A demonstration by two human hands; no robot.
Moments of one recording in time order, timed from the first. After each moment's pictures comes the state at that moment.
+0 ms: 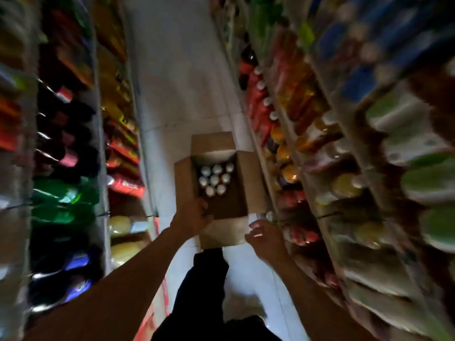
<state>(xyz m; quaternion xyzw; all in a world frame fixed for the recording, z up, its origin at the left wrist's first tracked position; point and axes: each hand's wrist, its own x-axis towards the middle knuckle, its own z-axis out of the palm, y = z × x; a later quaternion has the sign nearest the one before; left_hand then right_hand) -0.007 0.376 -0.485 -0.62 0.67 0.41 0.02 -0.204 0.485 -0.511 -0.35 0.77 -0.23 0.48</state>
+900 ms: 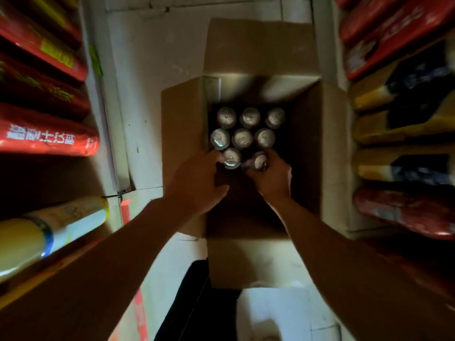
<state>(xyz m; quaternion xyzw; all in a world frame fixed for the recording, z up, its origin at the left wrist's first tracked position) 0.051 0.244 -0.838 -0.59 0.70 0.40 0.03 -0.133 0.269 -0.941 -0.41 0.81 -0.17 0.38</state>
